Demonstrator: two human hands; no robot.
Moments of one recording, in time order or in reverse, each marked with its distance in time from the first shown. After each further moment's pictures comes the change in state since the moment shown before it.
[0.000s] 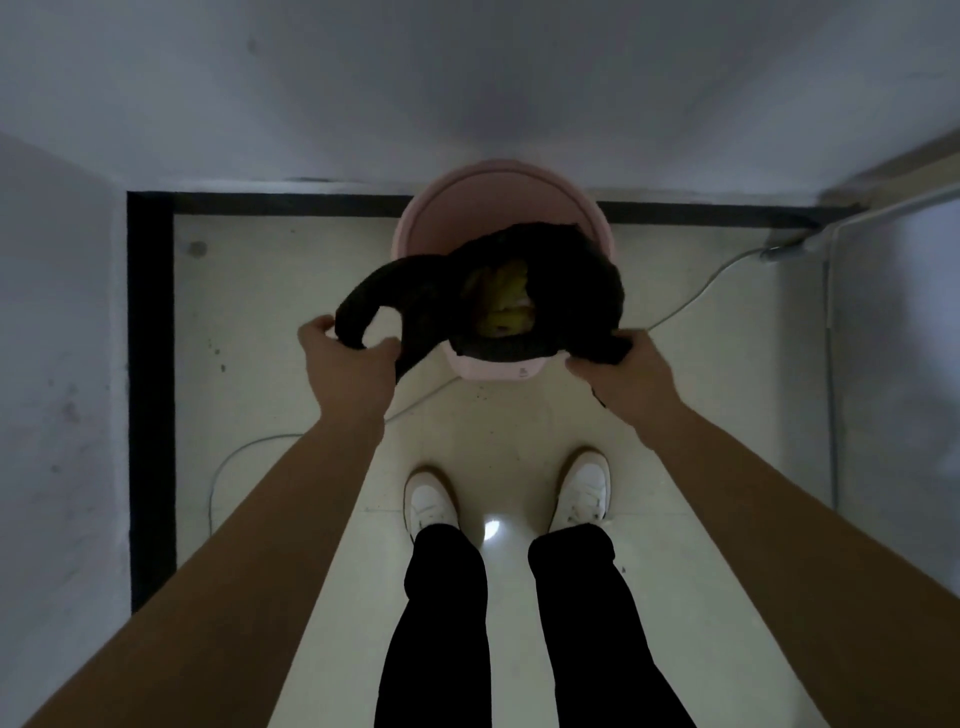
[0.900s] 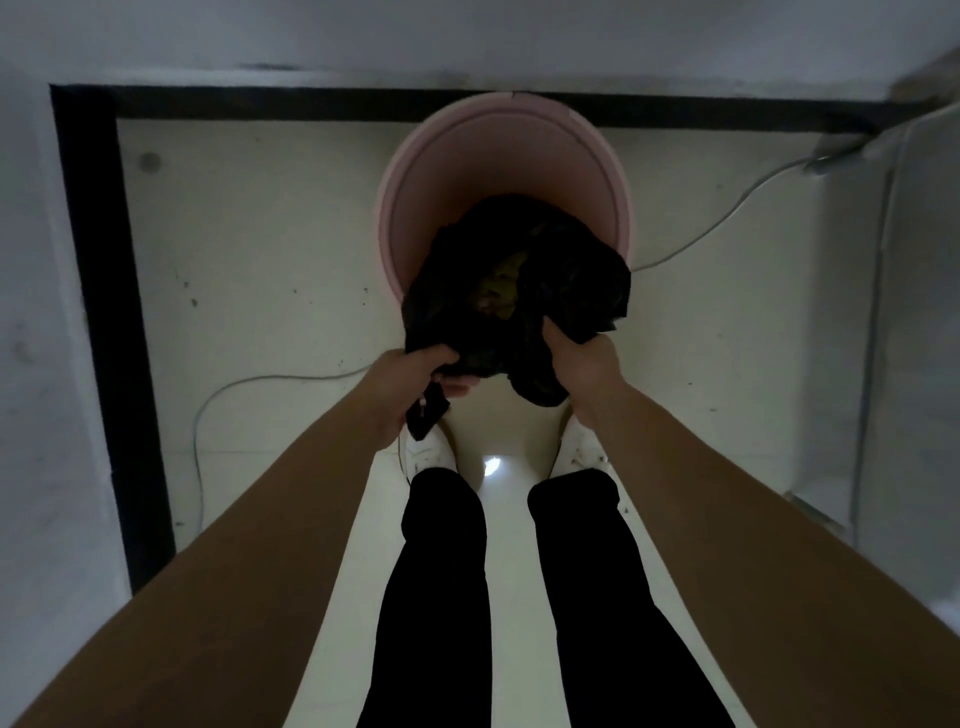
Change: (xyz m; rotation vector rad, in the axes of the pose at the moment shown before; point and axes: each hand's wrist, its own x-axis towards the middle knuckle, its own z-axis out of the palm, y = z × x) left_hand 0.003 -0.092 0.026 0.123 -0.631 -0.392; right_hand 0.014 0.063 0.084 0.321 -0.092 0.291
